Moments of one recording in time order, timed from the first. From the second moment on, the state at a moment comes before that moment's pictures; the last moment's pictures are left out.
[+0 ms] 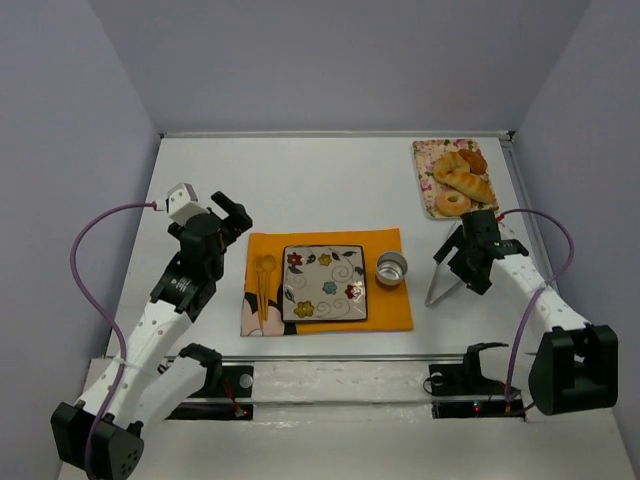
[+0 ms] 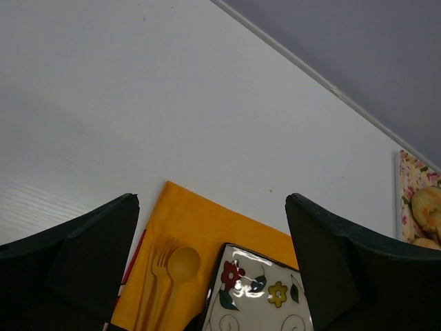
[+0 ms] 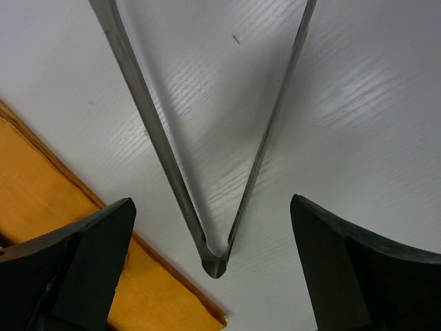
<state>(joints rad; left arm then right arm) -0.38 0.80 0.70 -0.21 -0.50 -0.69 0.10 1.11 0.74 -0.70 0.24 0.80</state>
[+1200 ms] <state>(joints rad) -0.38 0.72 0.68 -0.18 -0.51 -0.68 0.10 1.32 0.79 -0.61 0.32 0.76</state>
